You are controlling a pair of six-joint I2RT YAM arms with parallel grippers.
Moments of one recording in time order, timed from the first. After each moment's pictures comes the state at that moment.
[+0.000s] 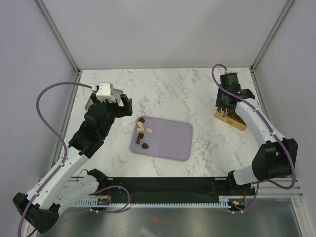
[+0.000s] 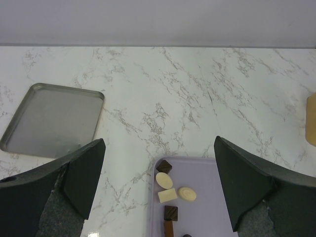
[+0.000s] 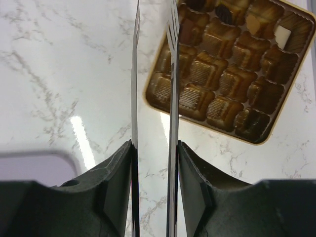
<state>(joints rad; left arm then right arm) -0.56 0.83 0.87 -0.19 -0.39 -0.20 0.16 1.47 1.25 -0.71 0.33 0.30</state>
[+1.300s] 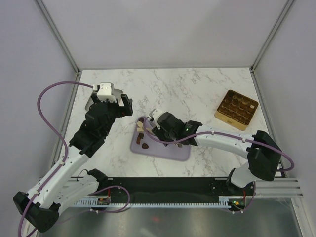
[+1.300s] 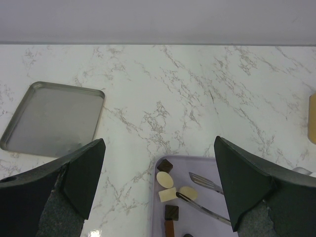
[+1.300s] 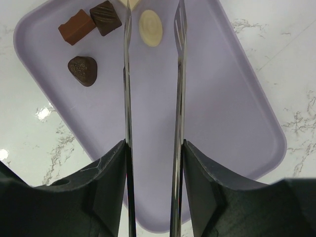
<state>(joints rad) -0.56 0.84 0.87 -0.19 -0.39 -0.20 1.01 1.53 1.08 -0.41 0.18 0.09</state>
